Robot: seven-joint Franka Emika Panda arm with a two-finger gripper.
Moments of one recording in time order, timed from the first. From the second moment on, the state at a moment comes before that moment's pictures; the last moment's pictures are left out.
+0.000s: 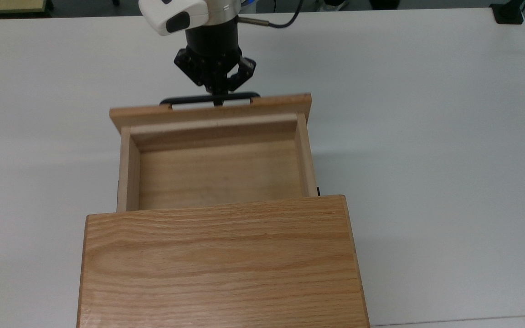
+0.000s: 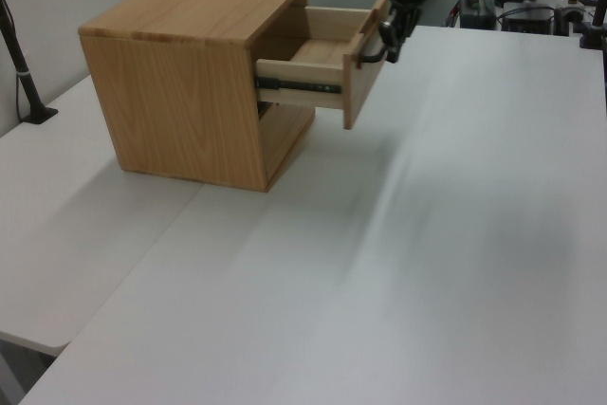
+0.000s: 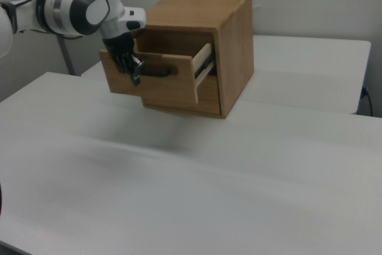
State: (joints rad) arm -0.01 0.17 0.08 -1.61 -0.03 2.01 0.30
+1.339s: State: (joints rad) arm 0.04 0.44 0.08 -1.40 -0.44 2.45 1.05
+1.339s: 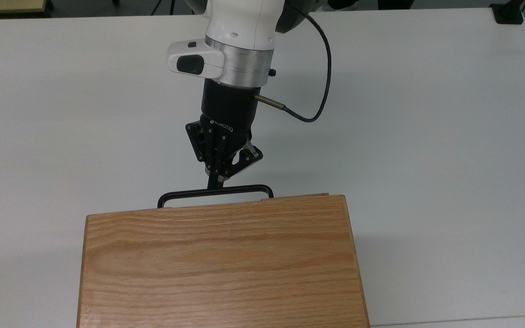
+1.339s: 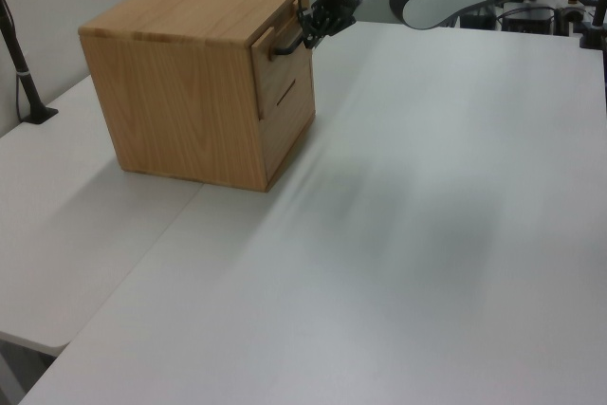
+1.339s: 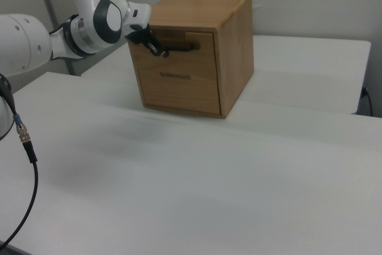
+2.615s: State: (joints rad) arm -0.01 -0.01 0.17 -1.58 -0.14 1.73 0.63
